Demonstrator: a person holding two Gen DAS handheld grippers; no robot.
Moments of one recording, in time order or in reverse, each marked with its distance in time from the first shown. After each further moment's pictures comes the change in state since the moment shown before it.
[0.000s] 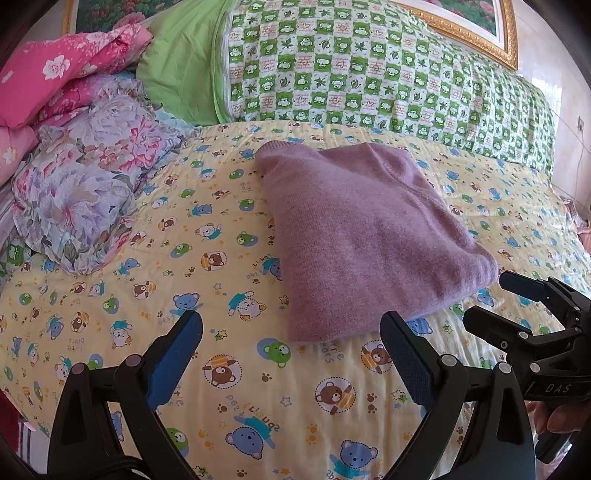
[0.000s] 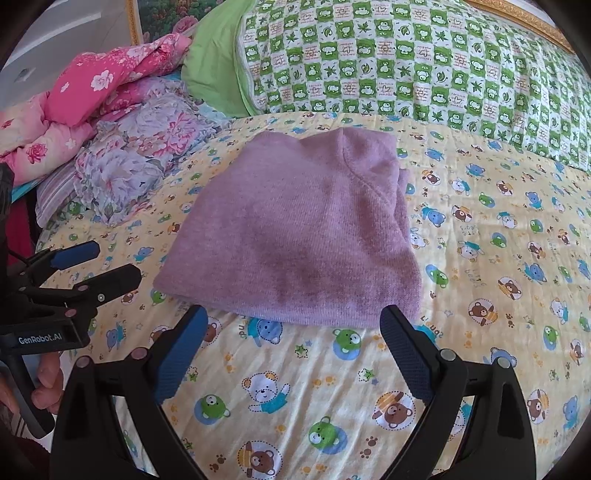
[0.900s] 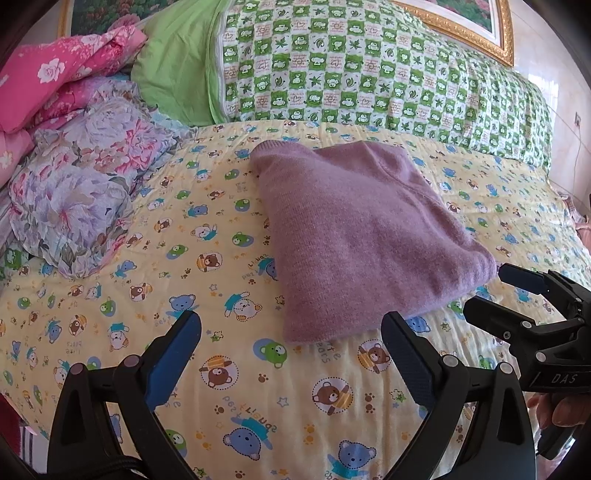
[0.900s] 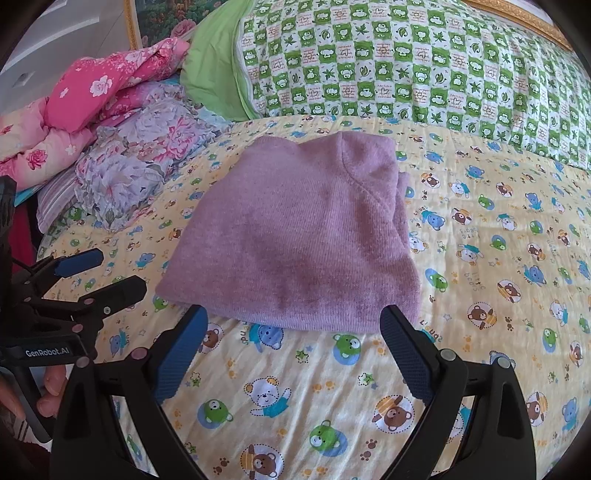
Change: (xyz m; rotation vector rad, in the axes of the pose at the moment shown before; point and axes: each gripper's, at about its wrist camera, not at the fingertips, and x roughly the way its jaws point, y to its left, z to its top) left arm 0.001 -0.002 0.001 0.018 0.001 -0.007; right arm -0.002 0.000 0.004 0.007 -0.005 -0.001
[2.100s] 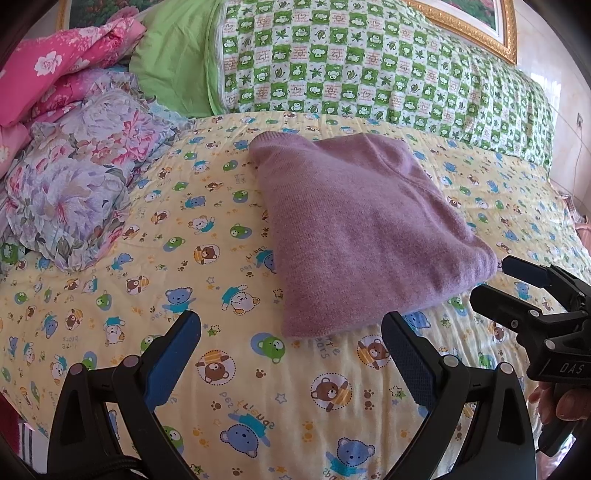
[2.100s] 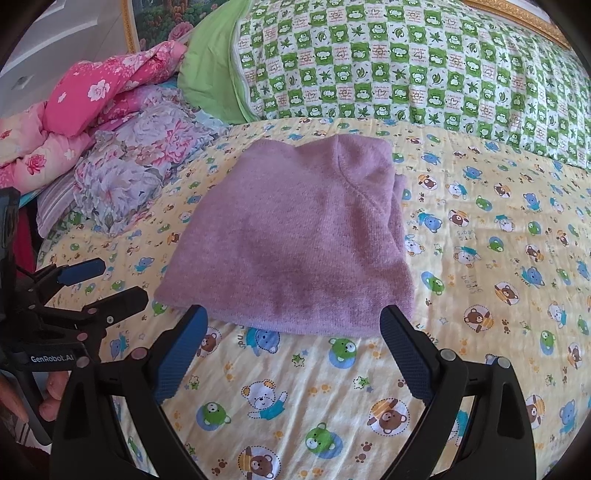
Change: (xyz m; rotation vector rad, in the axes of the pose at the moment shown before) left arm 0.004 -0.002 -0.001 -0.014 0.033 -0.006; right arm -0.002 0.000 0.002 0.019 -0.010 -0.008
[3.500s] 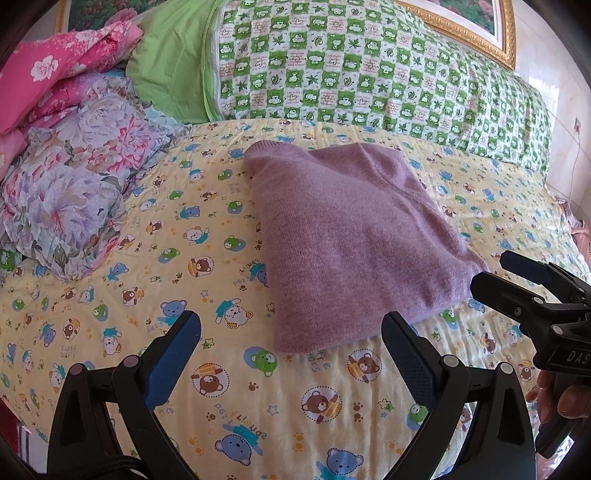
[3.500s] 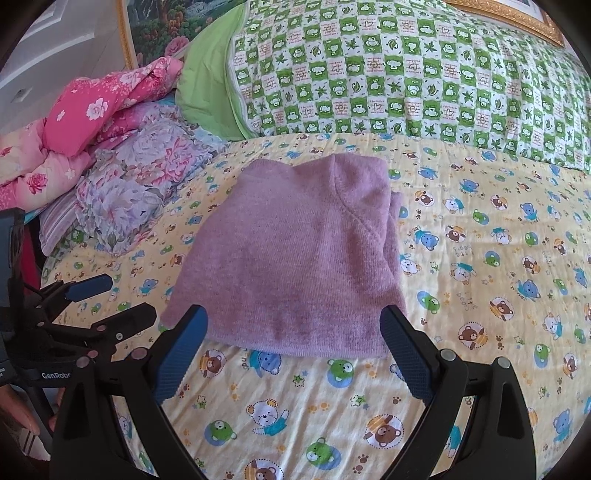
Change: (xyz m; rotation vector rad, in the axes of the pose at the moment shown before) left arm -0.001 0.000 0.014 -0.005 -0.011 -0.019; right arm -0.009 0.004 0.014 0.047 -0.043 -0.013
